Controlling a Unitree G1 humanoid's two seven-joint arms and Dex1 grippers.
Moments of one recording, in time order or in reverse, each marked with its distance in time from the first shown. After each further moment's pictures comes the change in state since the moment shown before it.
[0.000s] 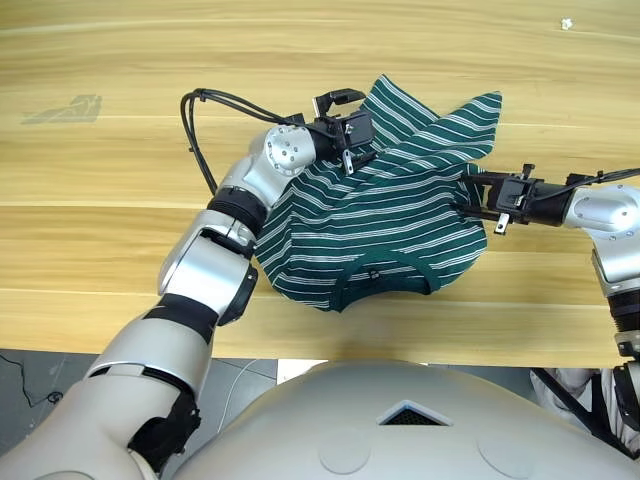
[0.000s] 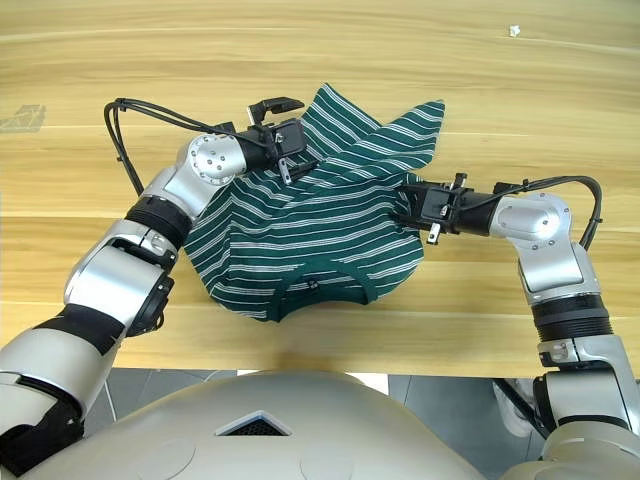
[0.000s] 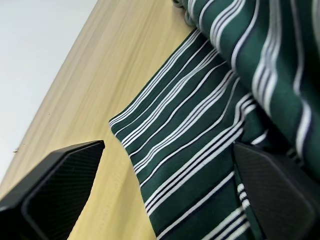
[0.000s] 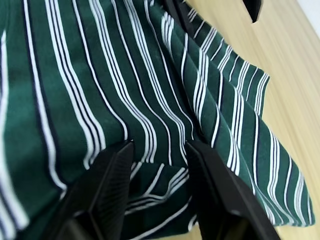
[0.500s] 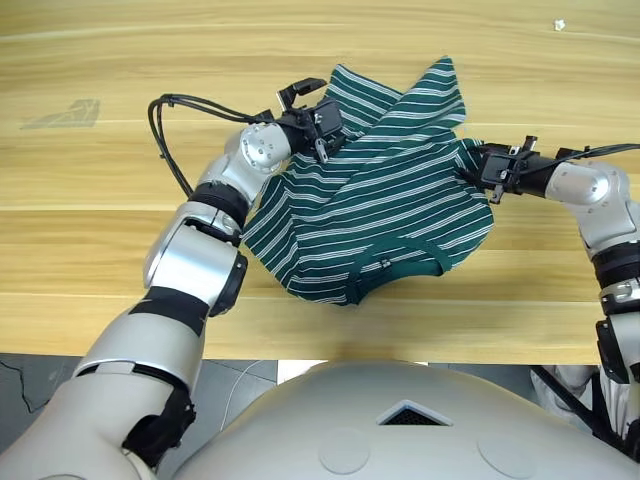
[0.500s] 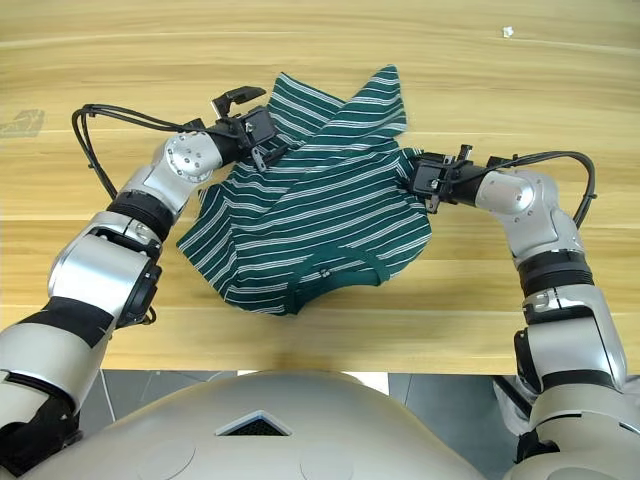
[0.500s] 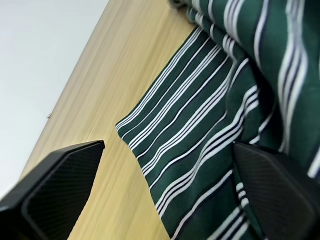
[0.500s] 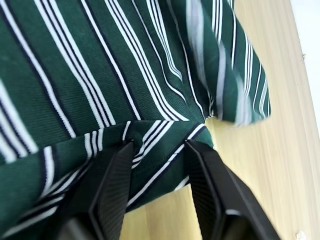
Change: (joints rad) left arm -0.002 0.087 0.046 0.134 0.005 -0.051 0.100; right arm -0.256 0.083 0.113 0.437 -0.269 -0.154 -0.220
